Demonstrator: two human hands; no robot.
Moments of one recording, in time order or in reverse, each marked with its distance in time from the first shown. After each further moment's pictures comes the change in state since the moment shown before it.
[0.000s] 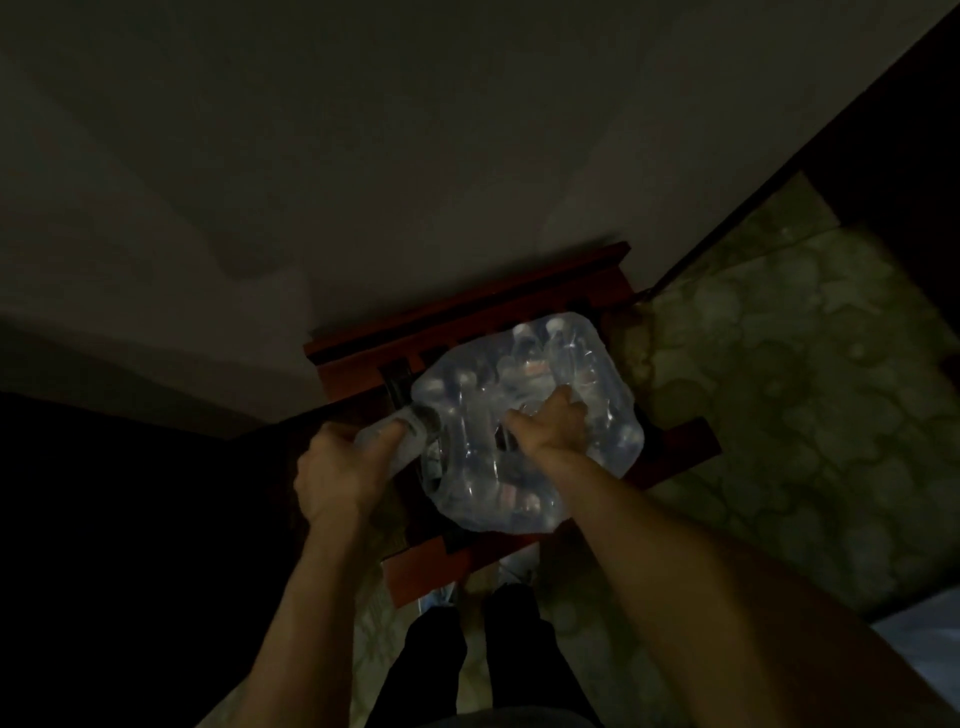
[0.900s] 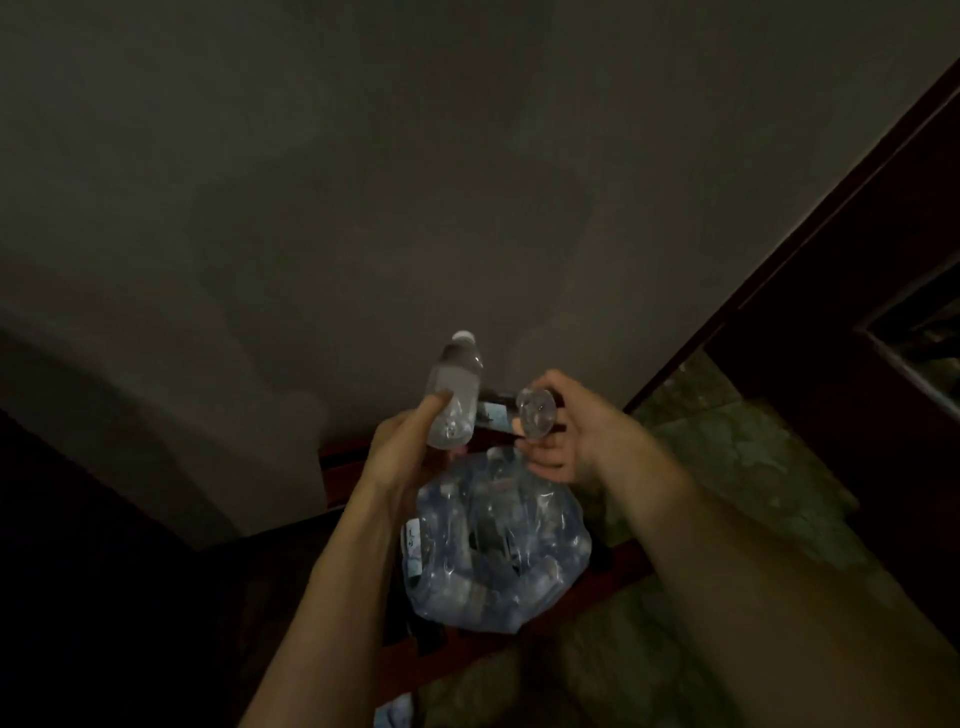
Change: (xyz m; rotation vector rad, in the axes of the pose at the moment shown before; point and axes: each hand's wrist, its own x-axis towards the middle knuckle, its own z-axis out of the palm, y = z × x) left_hand -0.091 0.114 -0.102 -0.995 -0.514 0.117; right_hand -0.121 -0.092 -0.178 0.663 -0.393 0.082
